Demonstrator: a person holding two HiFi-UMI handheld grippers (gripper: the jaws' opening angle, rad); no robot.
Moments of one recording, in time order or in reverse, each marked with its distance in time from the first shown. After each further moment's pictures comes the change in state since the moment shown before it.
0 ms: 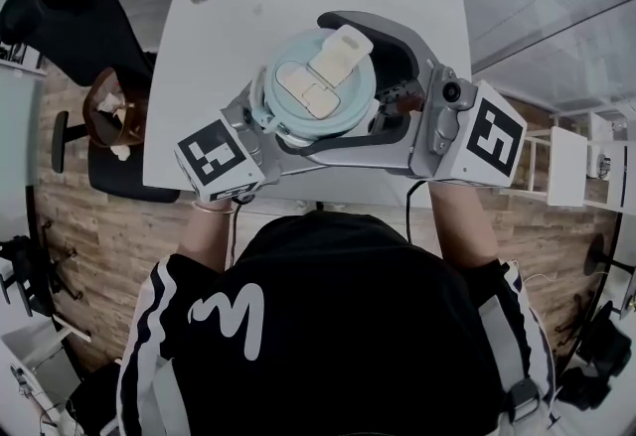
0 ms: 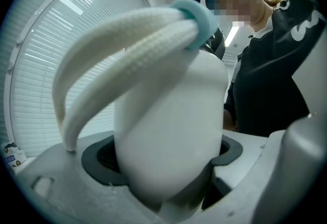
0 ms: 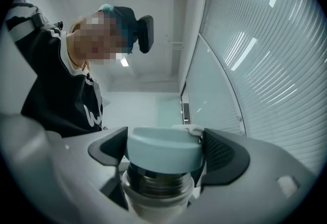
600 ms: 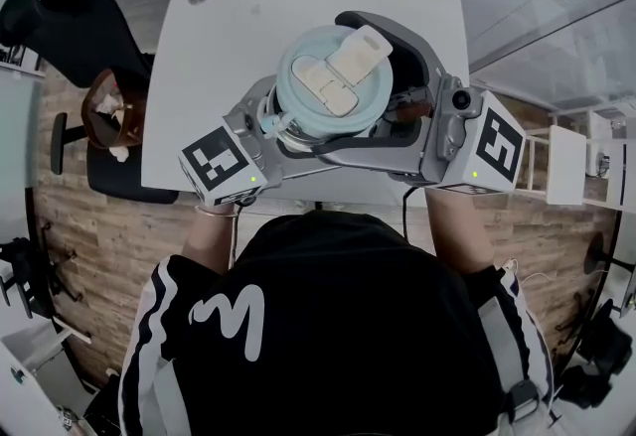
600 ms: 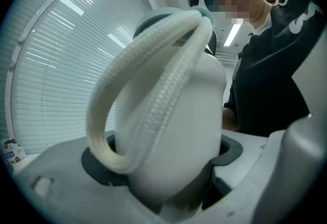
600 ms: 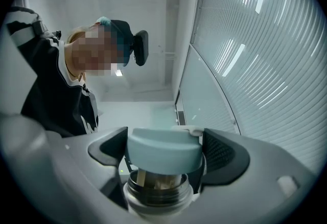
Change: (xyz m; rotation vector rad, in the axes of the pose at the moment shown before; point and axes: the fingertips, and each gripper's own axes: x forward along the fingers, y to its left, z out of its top) left arm -0.005 0.002 -0.015 -0.010 -0.002 0.012; right arm -0.014 -0.010 0.000 0.035 -0.093 -0.073
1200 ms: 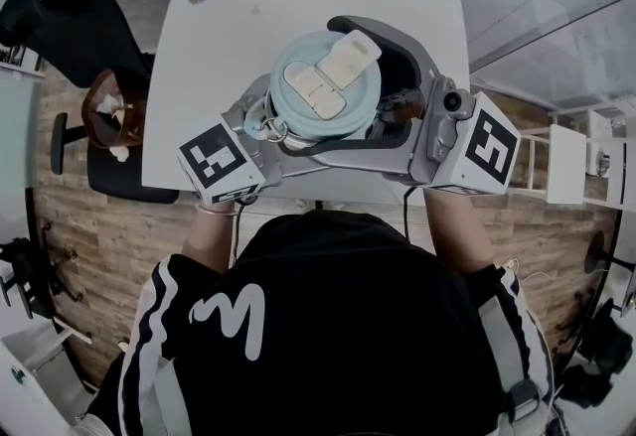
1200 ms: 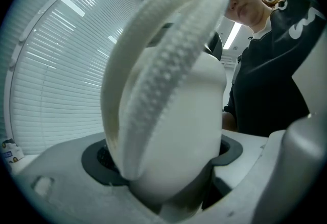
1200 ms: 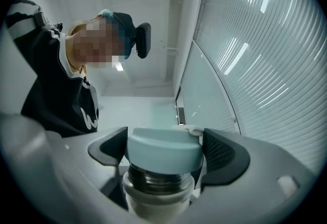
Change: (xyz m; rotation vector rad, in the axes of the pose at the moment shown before) left arm 0.004 -0.005 0.011 -0.002 -0.031 -0.010; right arm 0.004 0.009 -0.004 -0.016 0.035 0.005
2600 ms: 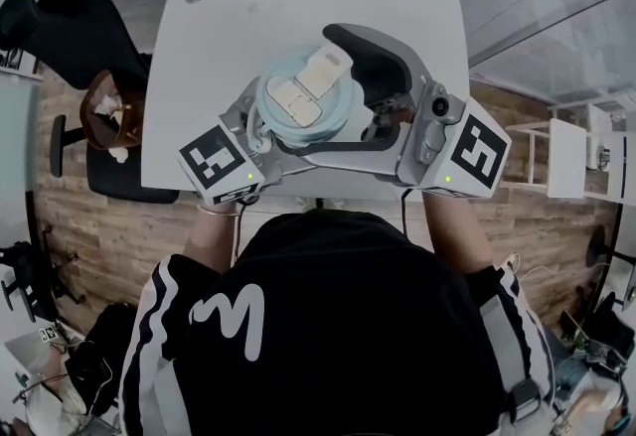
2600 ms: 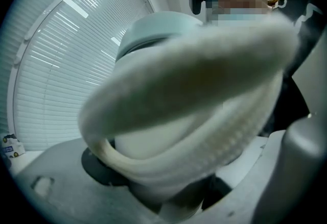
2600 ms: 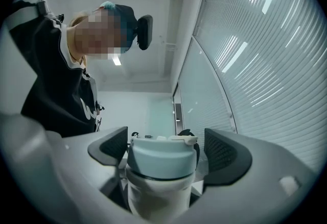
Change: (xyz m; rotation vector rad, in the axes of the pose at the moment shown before) left arm -0.001 0.003 -0.005 -0.013 -0.019 0.025; right arm -0.001 0.002 -0.020 -0.001 0.044 -0.042
